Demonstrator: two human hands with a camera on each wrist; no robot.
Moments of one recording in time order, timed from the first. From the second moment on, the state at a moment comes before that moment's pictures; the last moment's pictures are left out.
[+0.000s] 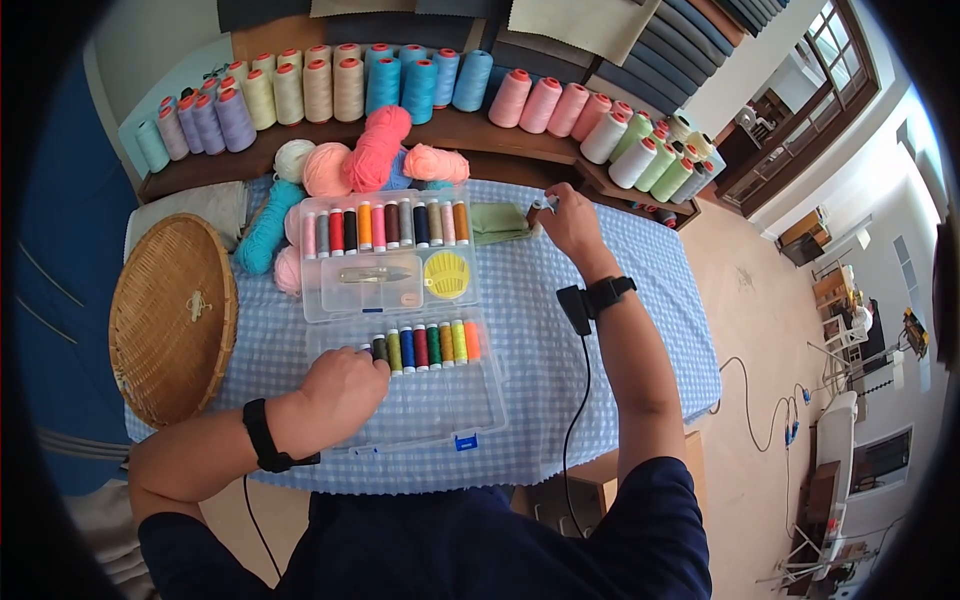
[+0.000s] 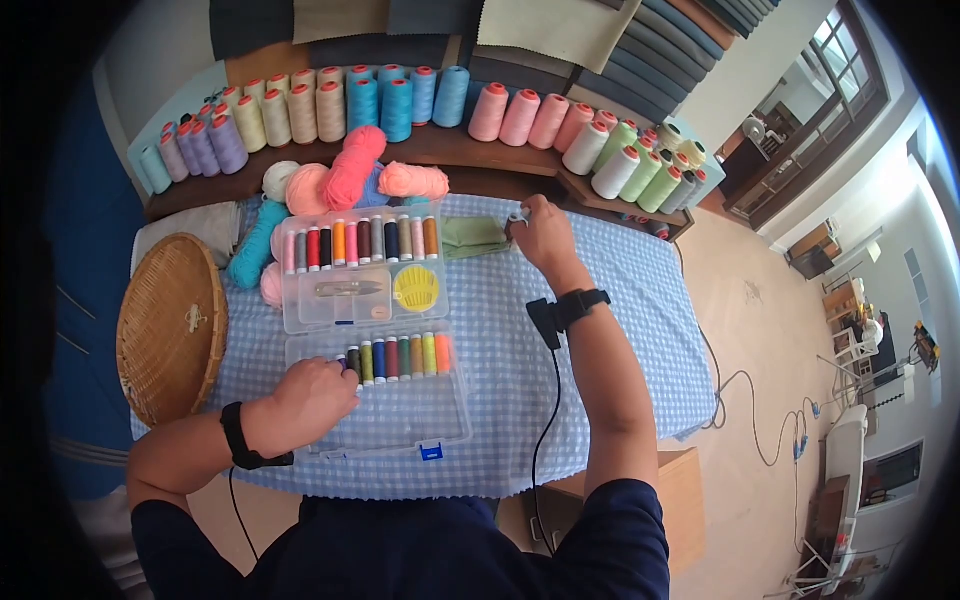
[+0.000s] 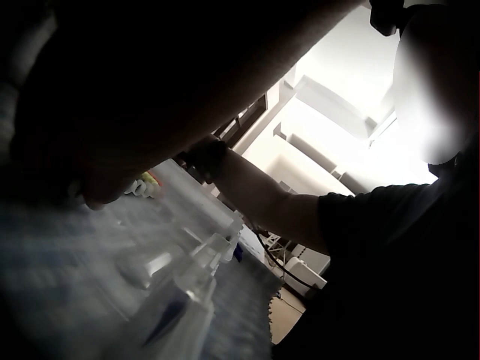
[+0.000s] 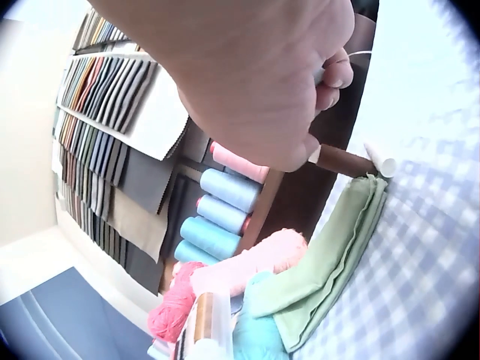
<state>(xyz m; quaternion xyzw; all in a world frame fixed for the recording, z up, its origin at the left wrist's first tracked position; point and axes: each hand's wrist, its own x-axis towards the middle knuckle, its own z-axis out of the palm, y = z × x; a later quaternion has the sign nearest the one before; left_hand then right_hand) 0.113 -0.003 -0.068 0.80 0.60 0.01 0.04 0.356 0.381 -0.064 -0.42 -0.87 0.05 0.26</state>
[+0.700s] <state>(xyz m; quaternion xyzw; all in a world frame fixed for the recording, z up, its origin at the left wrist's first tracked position) 0.112 -0.064 -0.045 0.80 0.60 0.04 0.00 0.250 0.143 -0.010 -0.08 -0.93 0.34 0.08</state>
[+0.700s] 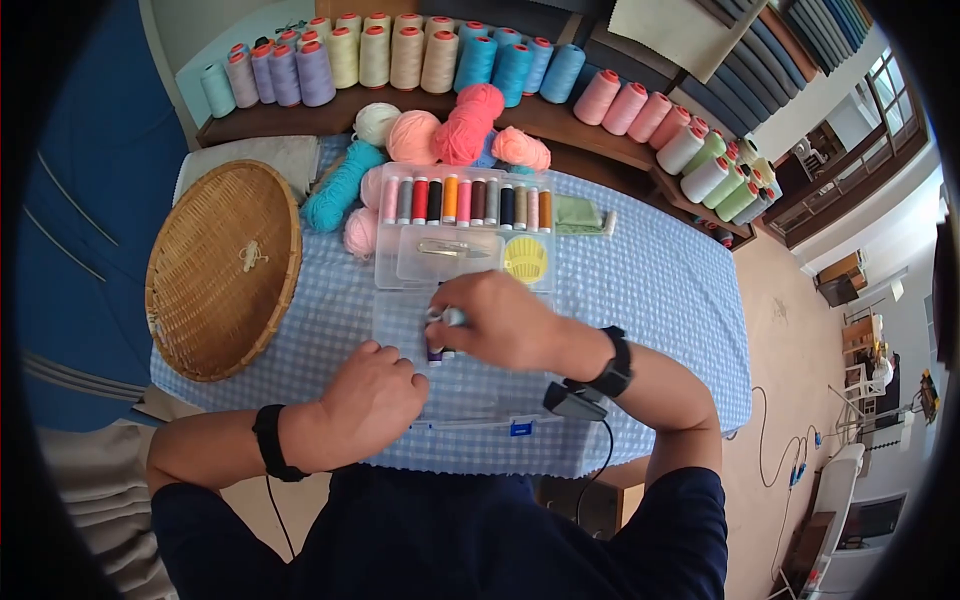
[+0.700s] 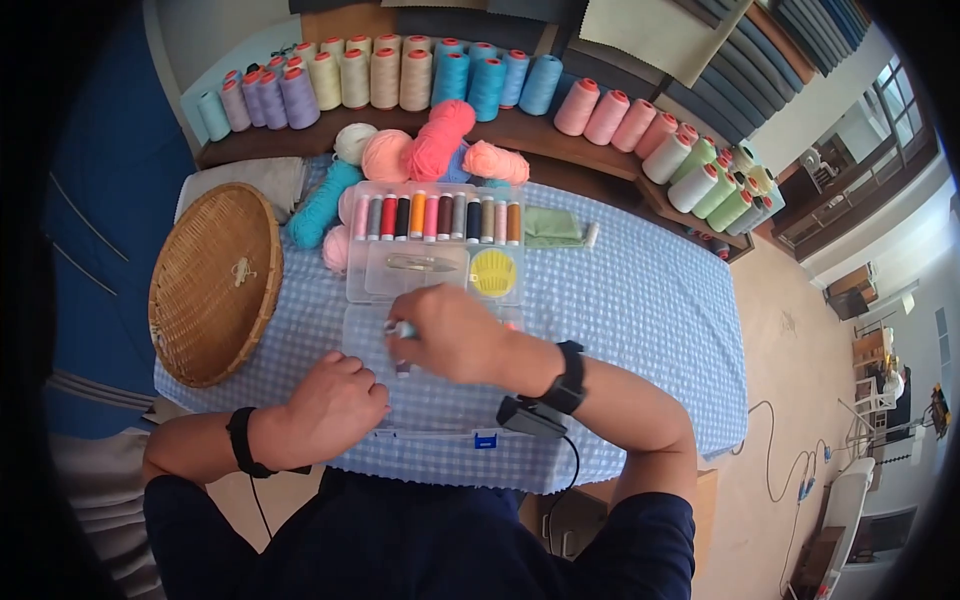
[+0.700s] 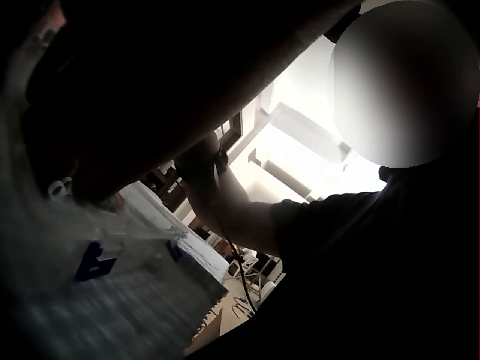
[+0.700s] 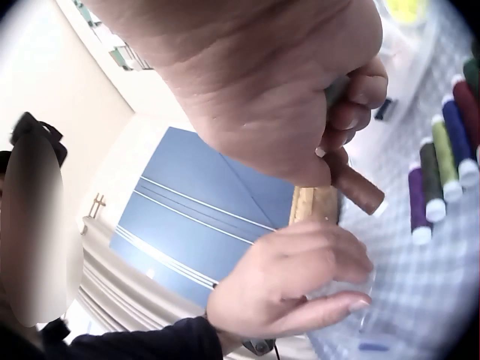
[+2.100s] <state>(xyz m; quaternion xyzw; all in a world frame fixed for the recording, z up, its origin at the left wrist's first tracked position) 0.107 -0.048 -0.072 0.77 0.62 0.06 -0.13 0.236 0.110 -0.052 -0.15 -0.96 0.23 0.02</state>
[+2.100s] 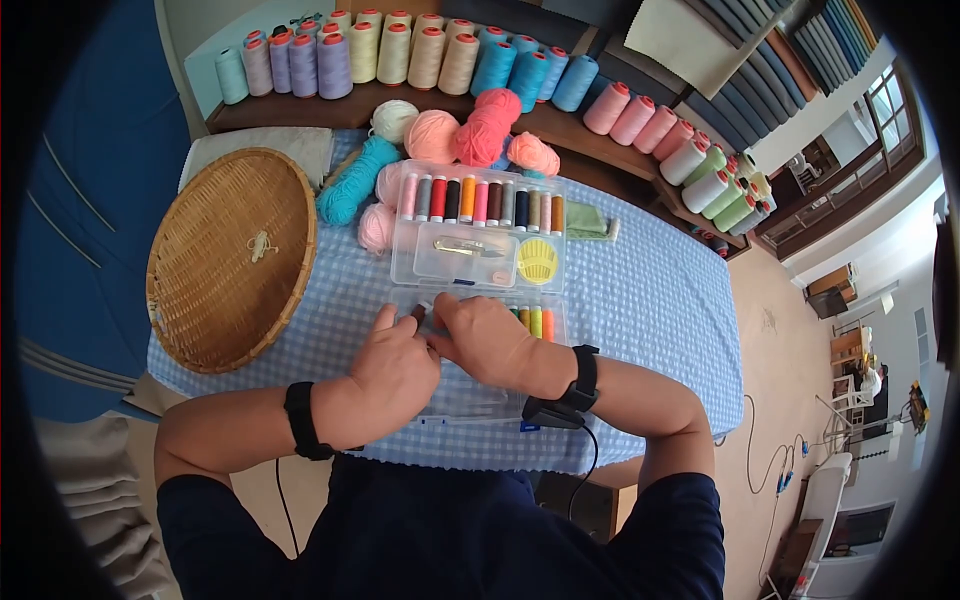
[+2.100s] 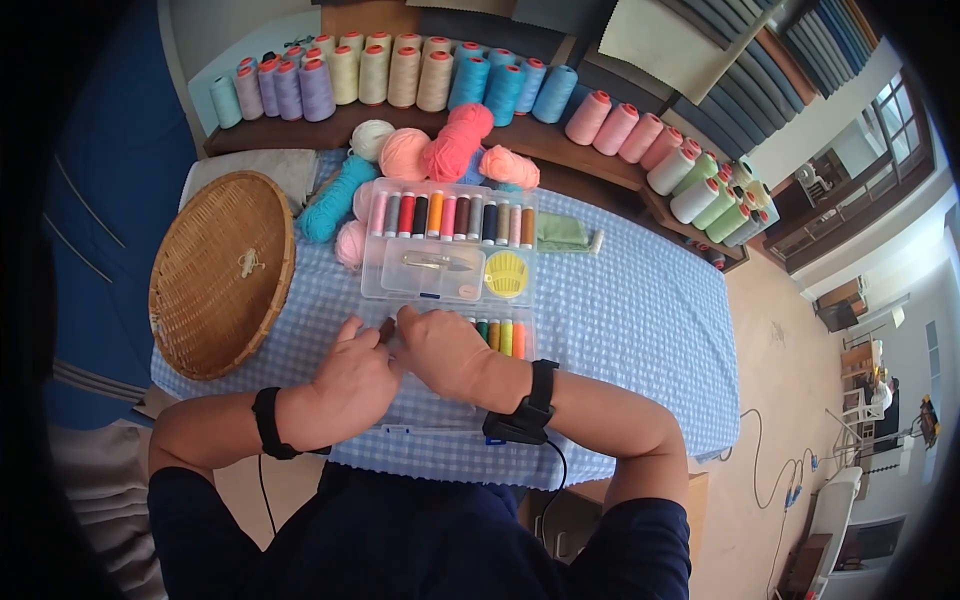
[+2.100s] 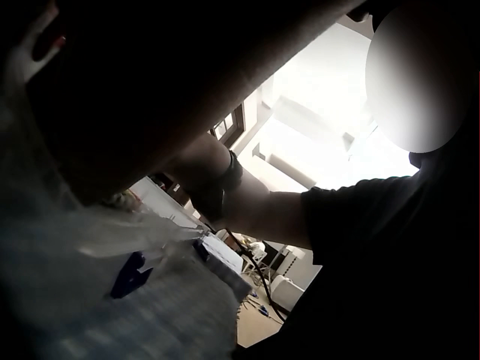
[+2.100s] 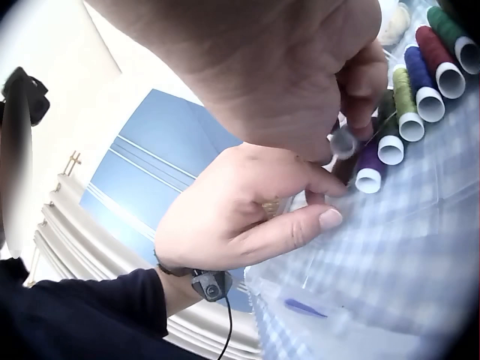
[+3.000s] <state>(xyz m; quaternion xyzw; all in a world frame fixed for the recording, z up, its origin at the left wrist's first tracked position) 0.101 -0.035 -0.067 0.77 0.63 0.06 -0.07 0.271 0.128 -0.040 -0.03 -0.98 0.18 0.07</state>
